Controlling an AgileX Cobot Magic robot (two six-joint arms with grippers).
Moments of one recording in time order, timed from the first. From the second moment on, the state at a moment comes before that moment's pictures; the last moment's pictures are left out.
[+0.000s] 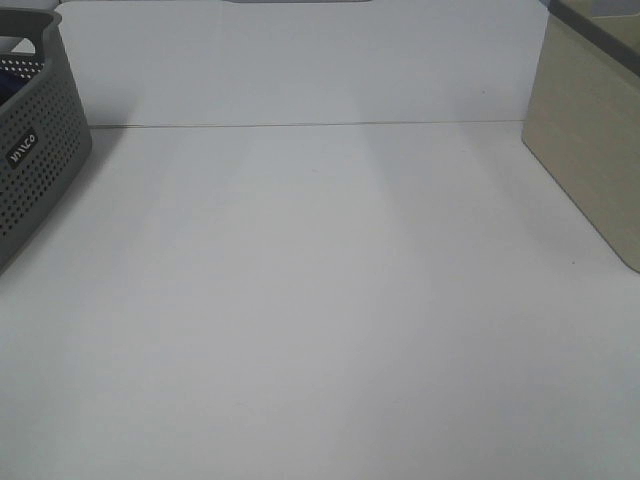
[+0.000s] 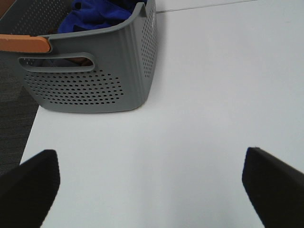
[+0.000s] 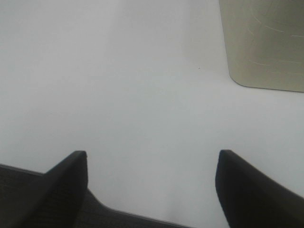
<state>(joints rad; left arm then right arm) -0.01 -0.01 -0.52 0.05 1.08 0.03 0.00 0.00 -0.46 0.17 1.12 -0.20</state>
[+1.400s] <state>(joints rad) -0.01 -0.01 -0.52 0.05 1.08 0.07 0.00 0.00 -0.46 0.17 1.12 -0.20</state>
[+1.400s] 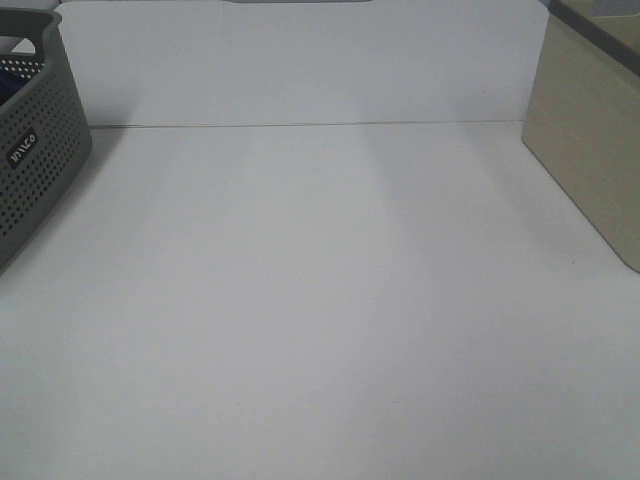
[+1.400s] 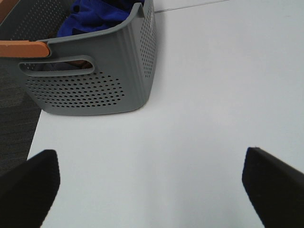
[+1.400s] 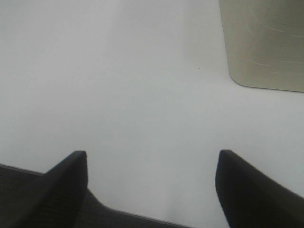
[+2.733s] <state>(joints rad) -0.01 -0.01 -0.52 0.05 1.08 0.07 0.00 0.00 -0.46 0.17 1.12 -0.20</state>
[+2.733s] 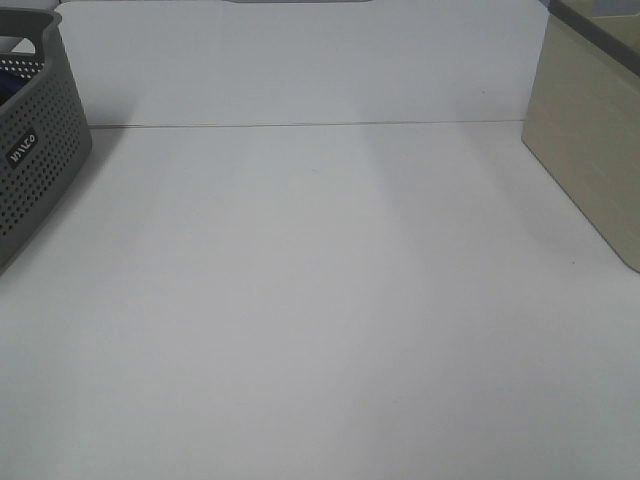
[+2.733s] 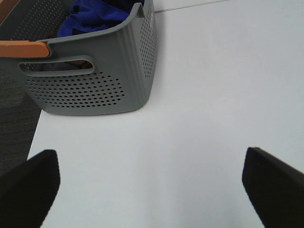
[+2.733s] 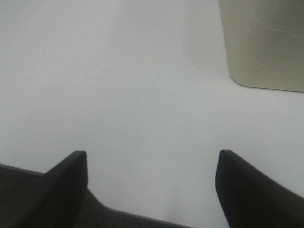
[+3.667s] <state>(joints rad) -0.01 0.19 -0.73 0.05 1.17 0.35 0.00 0.00 -0.46 0.17 1.12 -0.20</state>
